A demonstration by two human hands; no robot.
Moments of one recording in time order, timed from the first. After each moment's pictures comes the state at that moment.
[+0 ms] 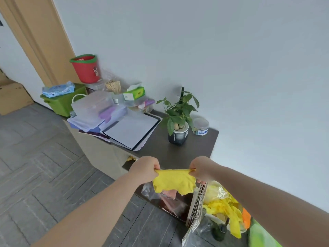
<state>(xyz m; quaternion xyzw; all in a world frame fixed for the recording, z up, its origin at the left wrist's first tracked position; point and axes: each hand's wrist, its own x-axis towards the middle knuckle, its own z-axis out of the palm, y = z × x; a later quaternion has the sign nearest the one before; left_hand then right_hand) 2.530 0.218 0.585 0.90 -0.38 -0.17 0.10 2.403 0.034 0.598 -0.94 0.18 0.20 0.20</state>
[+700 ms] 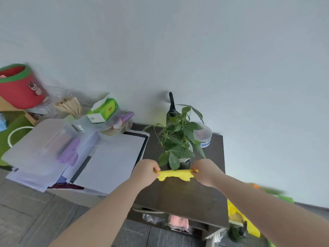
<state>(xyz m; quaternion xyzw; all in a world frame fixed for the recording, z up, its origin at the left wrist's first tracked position) 2.752 0.083 0.522 0.85 -0.47 -0.18 0.14 2.576 -0.069 0.515 -0.93 0.31 0.14 0.17</state>
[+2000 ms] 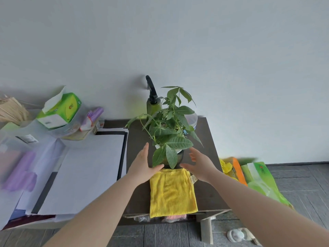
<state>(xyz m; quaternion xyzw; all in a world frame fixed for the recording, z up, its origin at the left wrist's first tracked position) 2.799 0.039 0.434 0.78 -0.49 -0.32 0.22 2.584 -0.049 0.460 -0.76 0.51 -0.05 0.41</state>
